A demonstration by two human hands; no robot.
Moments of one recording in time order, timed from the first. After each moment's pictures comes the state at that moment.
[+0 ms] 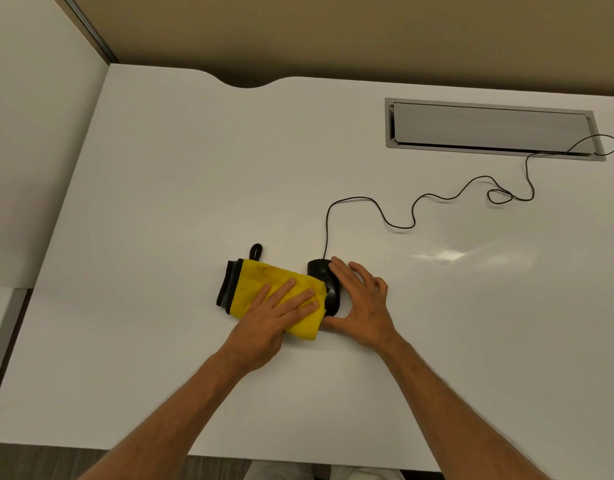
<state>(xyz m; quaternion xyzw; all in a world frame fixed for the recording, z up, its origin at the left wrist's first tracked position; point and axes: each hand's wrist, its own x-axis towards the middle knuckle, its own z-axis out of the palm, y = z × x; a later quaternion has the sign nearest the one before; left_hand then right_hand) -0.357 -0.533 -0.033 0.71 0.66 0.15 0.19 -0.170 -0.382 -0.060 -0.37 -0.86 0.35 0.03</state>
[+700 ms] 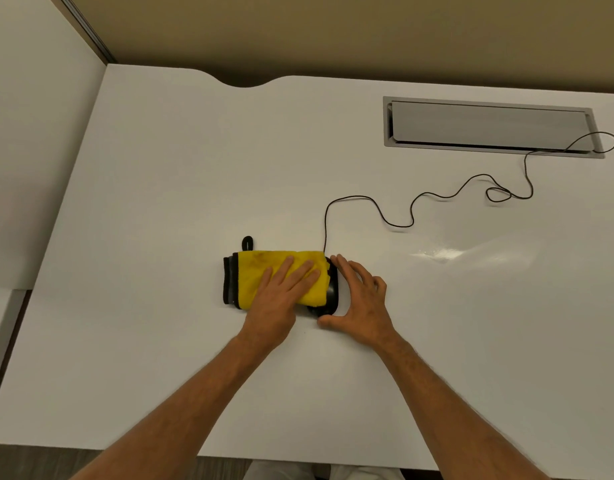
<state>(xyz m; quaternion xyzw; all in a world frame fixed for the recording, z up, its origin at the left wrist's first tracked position) -0.345 -0.493 -0.034 0.62 0.75 0.14 0.16 -0.171 -0.381 -0.051 -0.40 -0.84 0.37 0.01</state>
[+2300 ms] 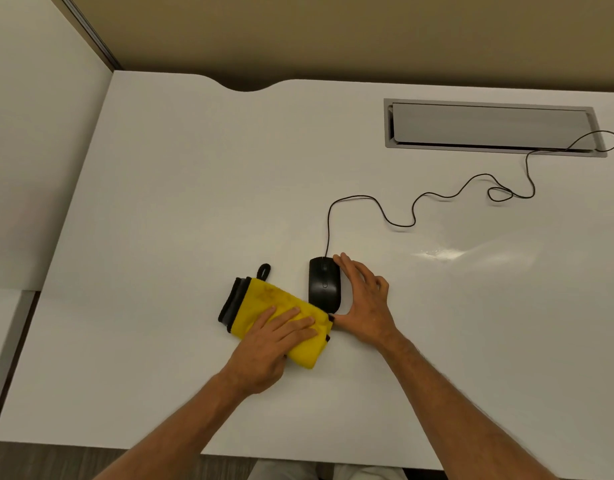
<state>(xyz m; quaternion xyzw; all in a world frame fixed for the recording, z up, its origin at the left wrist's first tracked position) -0.337 -0.566 -0.034 0.72 0.65 0.18 0.19 -0.172 -0.383 -0.062 -0.41 -0.83 0.38 0.03</state>
